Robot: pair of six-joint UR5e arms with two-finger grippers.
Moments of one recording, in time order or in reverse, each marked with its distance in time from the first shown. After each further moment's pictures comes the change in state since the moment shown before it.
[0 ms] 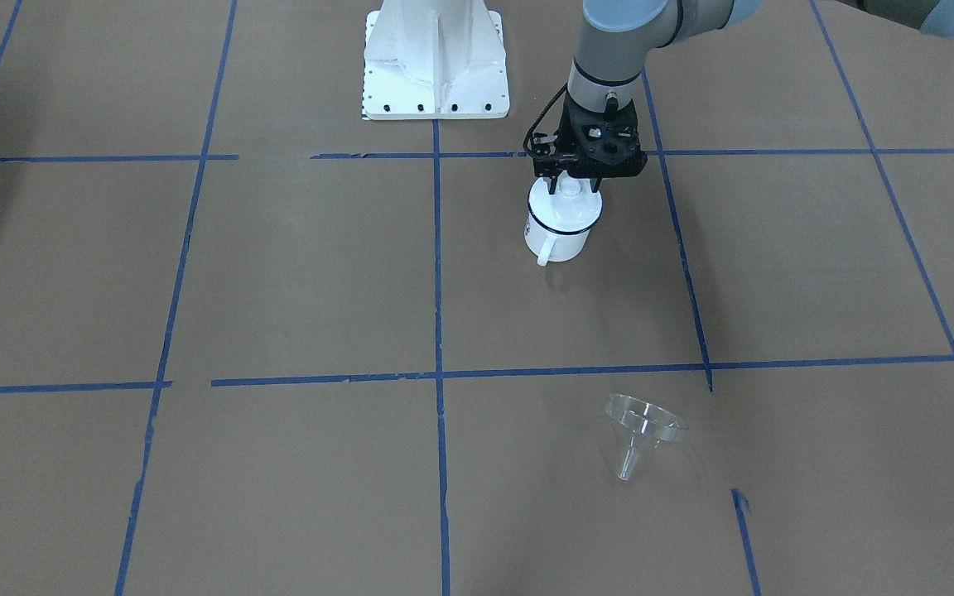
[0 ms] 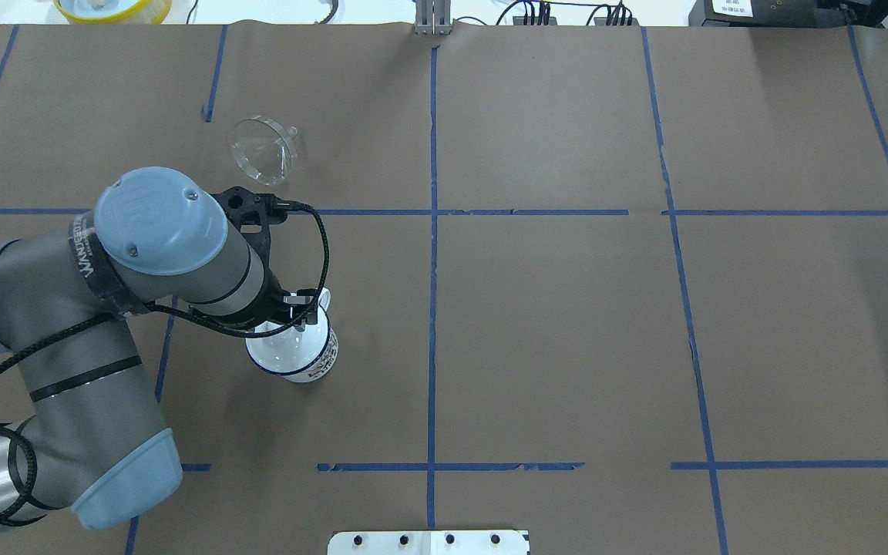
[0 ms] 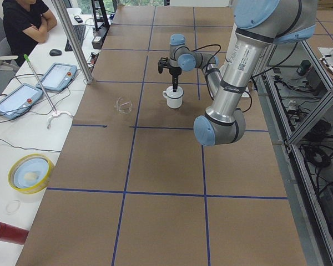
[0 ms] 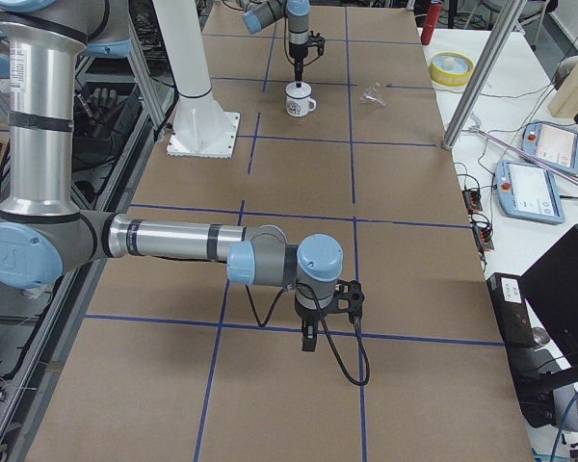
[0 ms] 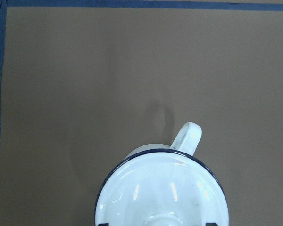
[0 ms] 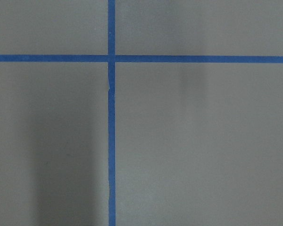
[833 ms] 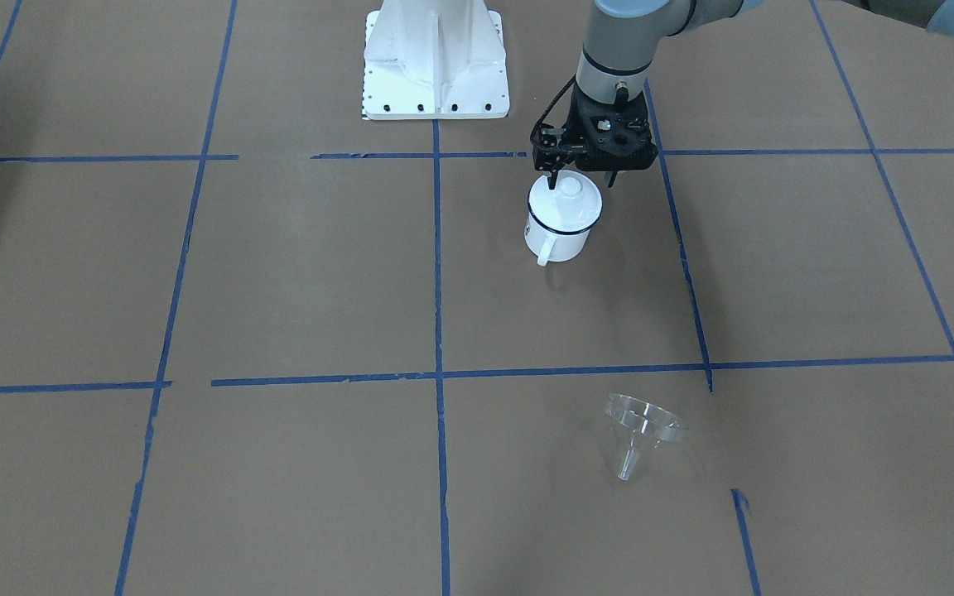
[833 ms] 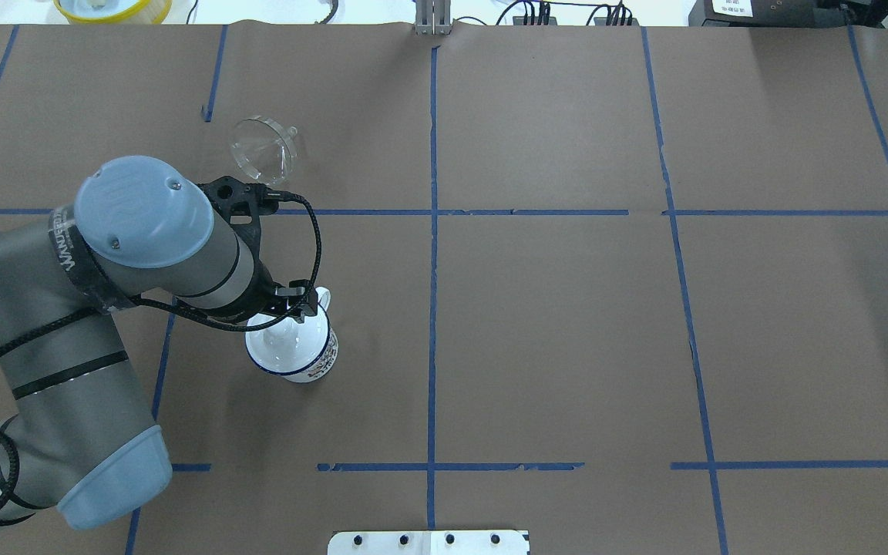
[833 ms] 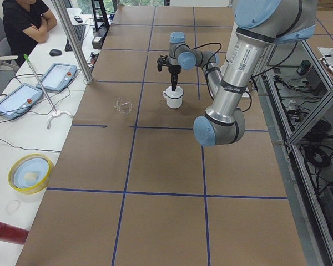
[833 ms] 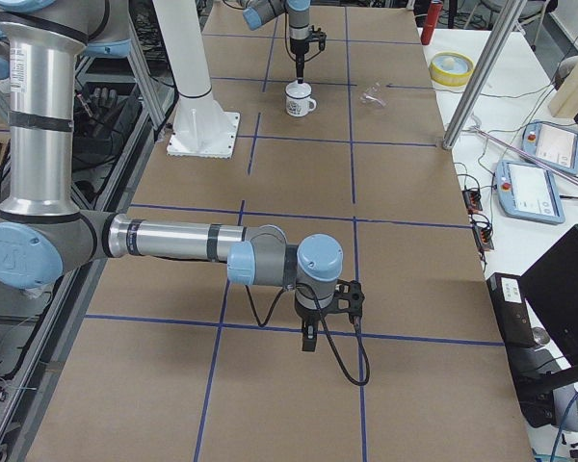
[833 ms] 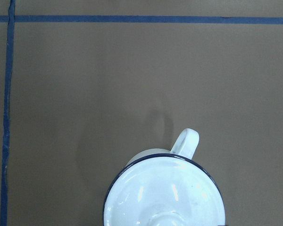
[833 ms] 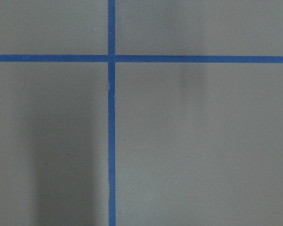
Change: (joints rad) left arm -0.013 0.003 -0.023 0.023 0.008 0.006; right arm 0.000 0.000 0.000 0.000 0.000 0.000
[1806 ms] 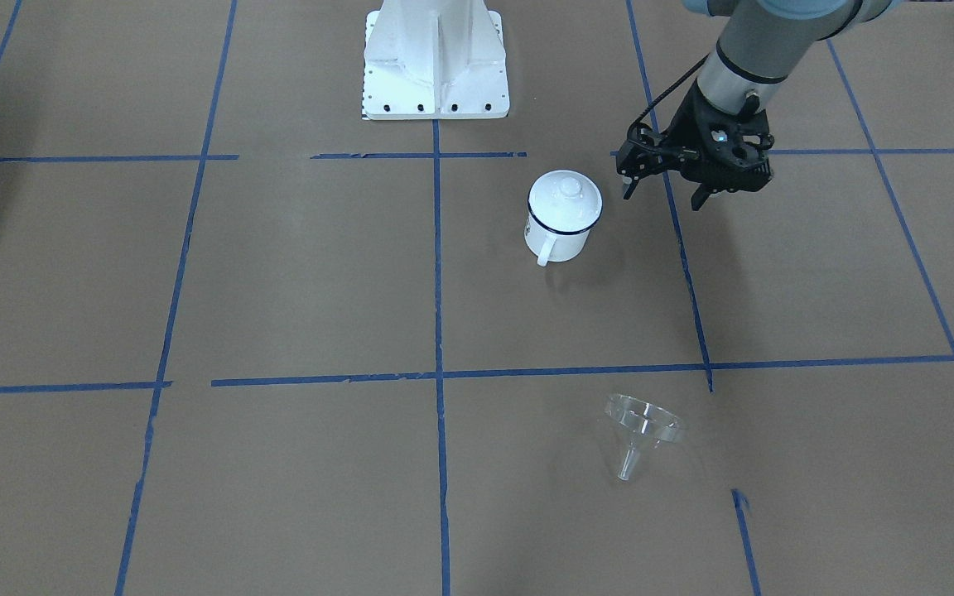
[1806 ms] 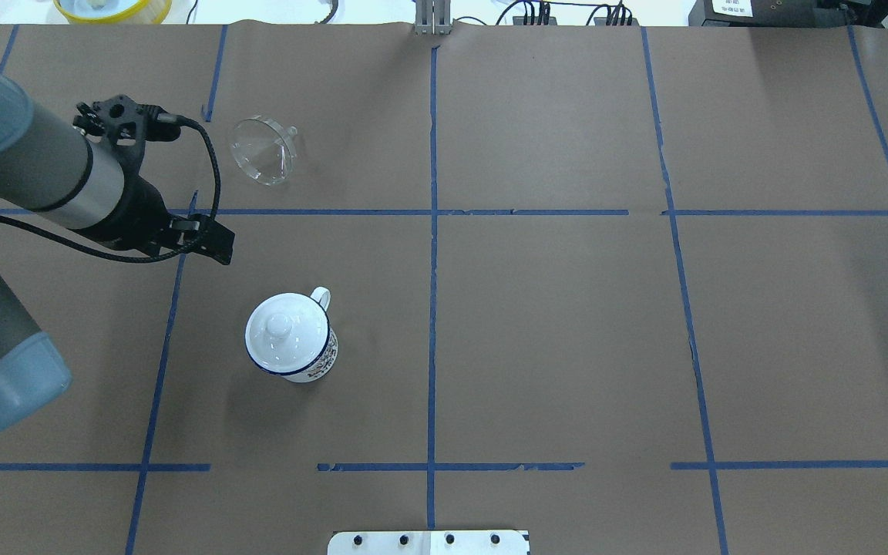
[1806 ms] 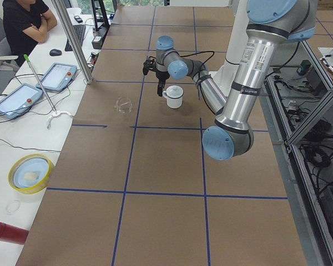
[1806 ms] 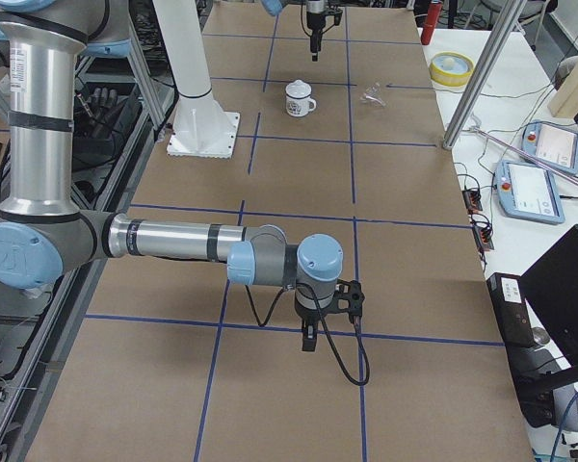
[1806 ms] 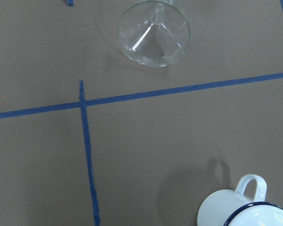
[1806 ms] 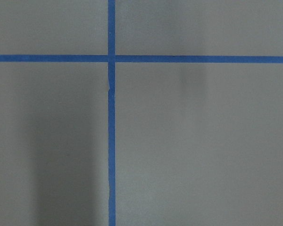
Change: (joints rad) left arm -0.189 0.137 -0.033 -0.171 -0.156 0.237; right arm 0.000 0.000 0.000 0.000 0.000 0.000
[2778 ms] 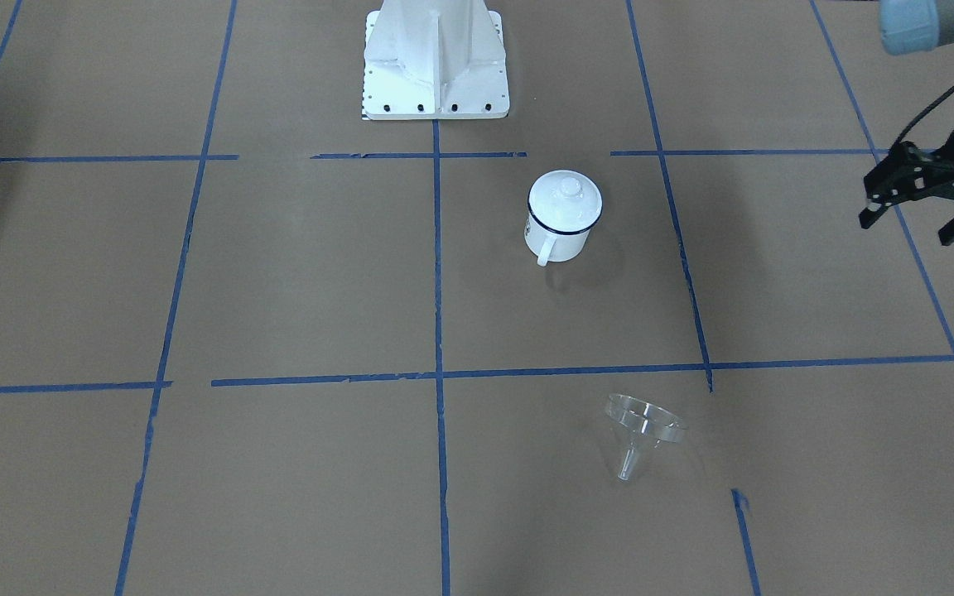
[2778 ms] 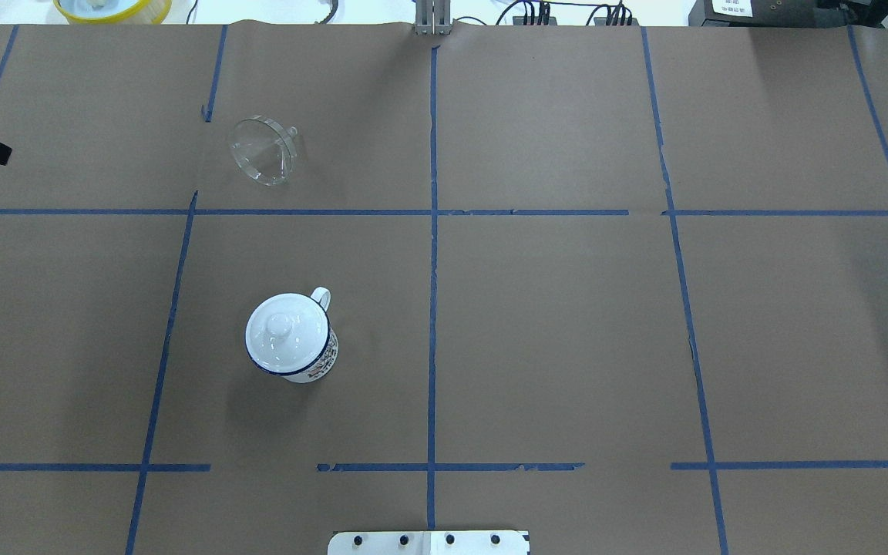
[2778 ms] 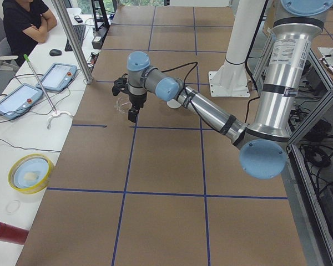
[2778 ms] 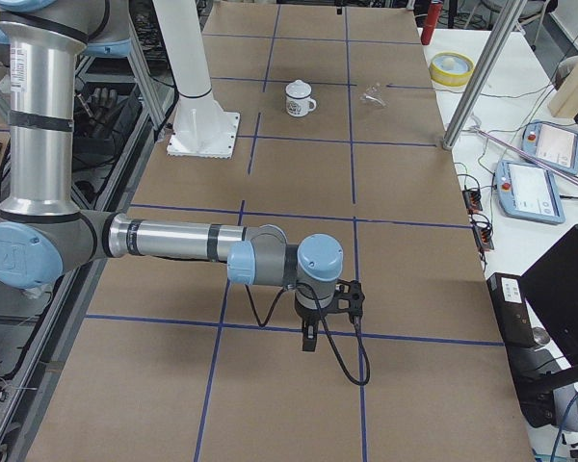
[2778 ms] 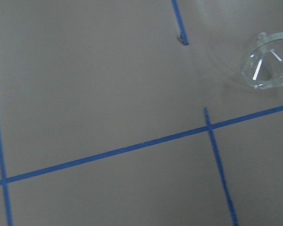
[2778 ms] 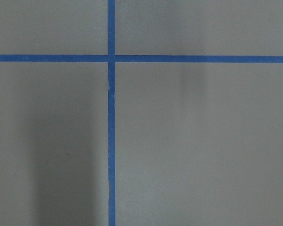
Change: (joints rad) left arm -0.446 0.144 0.081 -0.016 -0.222 0.532; right arm 0.000 0.000 0.000 0.000 0.000 0.000
